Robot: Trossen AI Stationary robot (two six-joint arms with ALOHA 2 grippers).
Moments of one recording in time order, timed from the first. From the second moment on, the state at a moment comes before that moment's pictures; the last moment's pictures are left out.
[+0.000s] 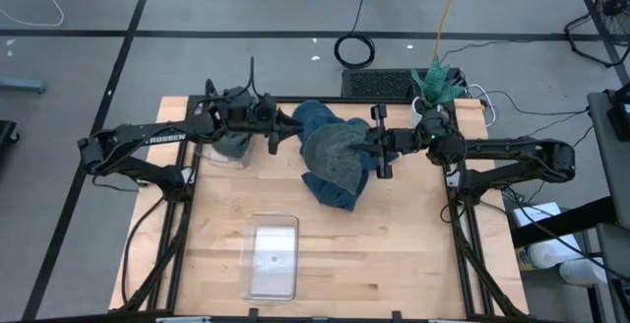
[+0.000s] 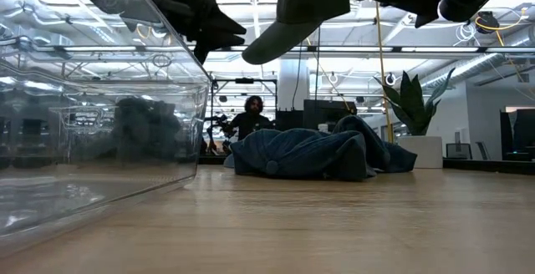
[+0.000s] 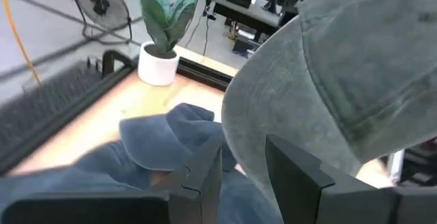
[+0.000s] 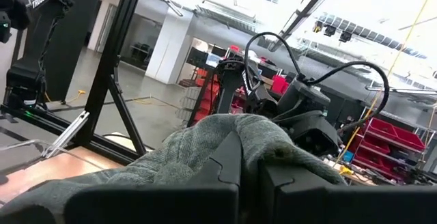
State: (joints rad) left arm 0.47 1.28 0.80 0.26 0.41 -0.25; right arm -0.31 1.18 0.61 0.86 -0.50 -0.26
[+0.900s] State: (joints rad) left arm 0.37 1.28 0.80 0.32 0.54 -0.46; right arm -0.23 1.18 0.61 1.00 -0.44 -0.65
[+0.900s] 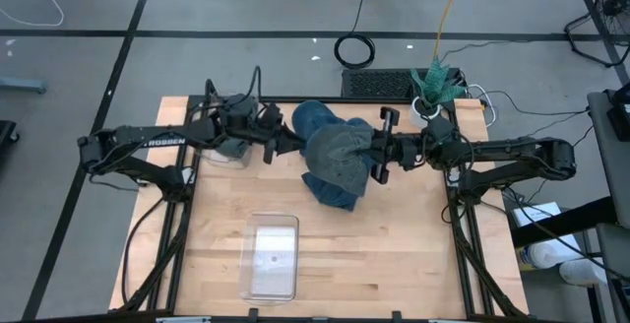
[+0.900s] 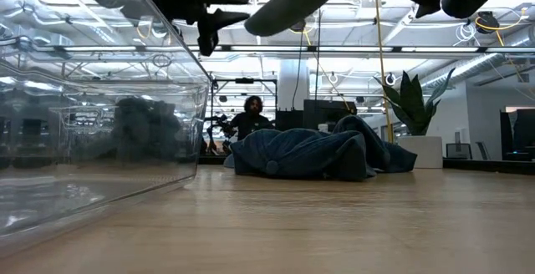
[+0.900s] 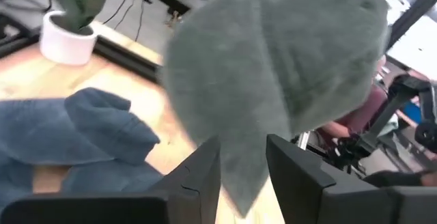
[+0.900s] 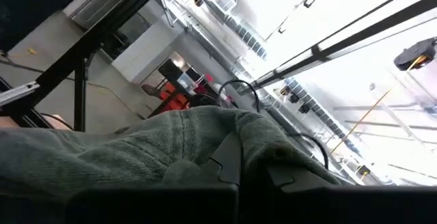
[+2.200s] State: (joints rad) left arm 0.22 1.36 0.80 0.50 0.36 -0.50; right arm -0.22 1.29 0.79 0.91 -0.37 -0.75
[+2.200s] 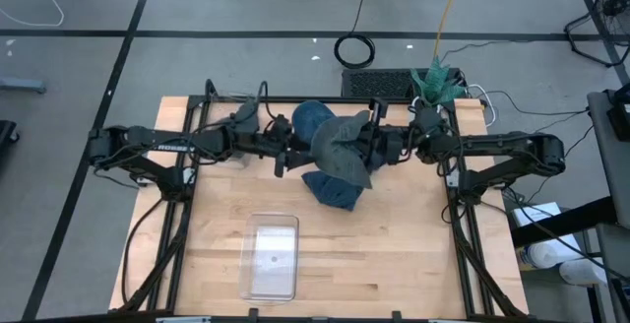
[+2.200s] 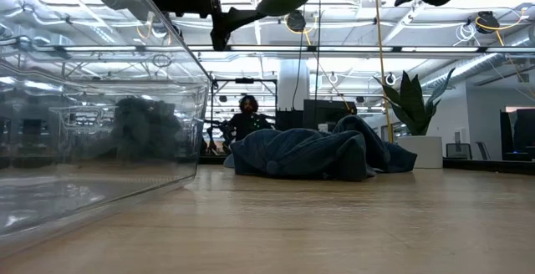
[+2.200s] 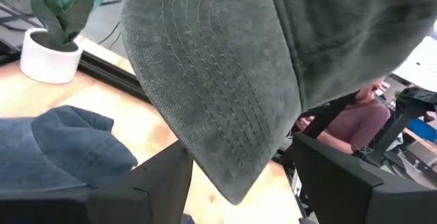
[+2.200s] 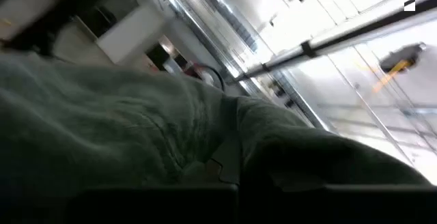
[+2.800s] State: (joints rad) left arm 0.24 1.36 0.80 0.51 0.36 -0.52; right arm -0.20 1.28 0.79 0.94 -0.34 -0.75
